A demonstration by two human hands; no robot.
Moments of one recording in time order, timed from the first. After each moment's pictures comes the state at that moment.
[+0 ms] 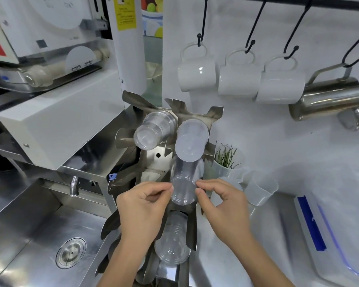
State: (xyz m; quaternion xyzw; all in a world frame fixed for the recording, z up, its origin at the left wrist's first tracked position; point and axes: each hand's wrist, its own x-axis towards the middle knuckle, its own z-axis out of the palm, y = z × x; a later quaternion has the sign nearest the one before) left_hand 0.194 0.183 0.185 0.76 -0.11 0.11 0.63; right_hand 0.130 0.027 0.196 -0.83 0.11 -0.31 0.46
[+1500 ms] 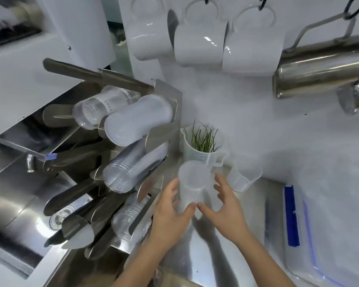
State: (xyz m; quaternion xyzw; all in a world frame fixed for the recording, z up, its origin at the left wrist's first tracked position) left_hand 0.133 0.030 0.102 0.79 -0.07 -0.10 0.60; right_hand 0.092 -0.127 0.103 -0.83 0.17 -0.06 0.52
